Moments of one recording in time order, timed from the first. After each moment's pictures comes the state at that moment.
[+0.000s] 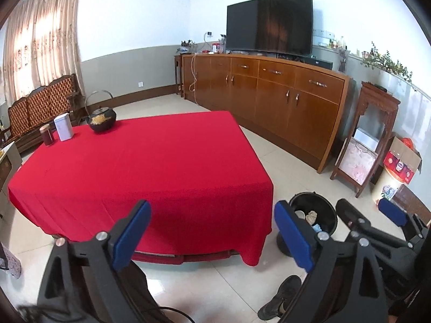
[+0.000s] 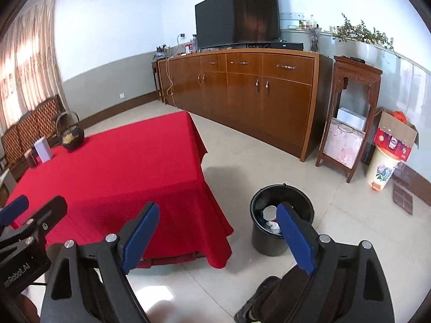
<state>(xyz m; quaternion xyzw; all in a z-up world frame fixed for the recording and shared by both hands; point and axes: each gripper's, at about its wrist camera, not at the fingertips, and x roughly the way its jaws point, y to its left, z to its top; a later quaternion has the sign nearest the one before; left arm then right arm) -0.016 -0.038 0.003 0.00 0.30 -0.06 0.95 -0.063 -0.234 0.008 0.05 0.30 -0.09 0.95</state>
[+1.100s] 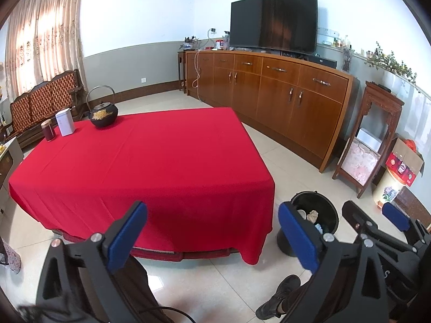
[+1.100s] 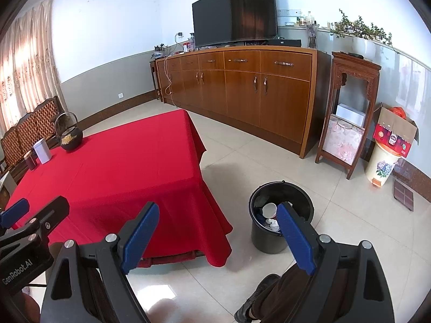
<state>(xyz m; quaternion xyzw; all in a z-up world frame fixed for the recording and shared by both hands) -0.028 -0.030 0.005 0.00 0.31 -0.04 0.95 -0.062 -0.242 0.002 0.06 0.30 -0.09 0.95</state>
